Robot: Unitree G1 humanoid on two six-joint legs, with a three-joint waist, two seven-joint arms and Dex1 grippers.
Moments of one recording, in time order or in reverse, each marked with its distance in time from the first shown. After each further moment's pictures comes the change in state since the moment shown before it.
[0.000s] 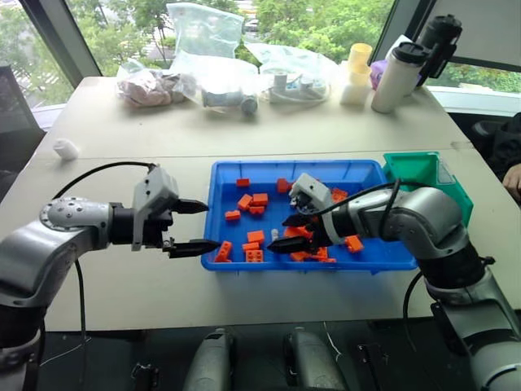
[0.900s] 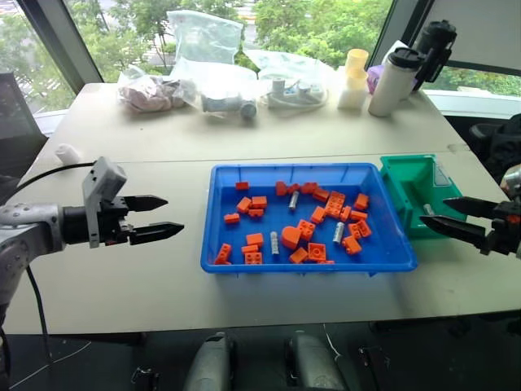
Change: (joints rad) left arm 0.038 0.104 0.118 0.197 -0.080 0.038 -0.025; right arm 0.603 -0.464 -0.847 0.040 0.093 -0.314 0.242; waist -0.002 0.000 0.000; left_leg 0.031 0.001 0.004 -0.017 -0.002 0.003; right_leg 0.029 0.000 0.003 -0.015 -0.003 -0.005
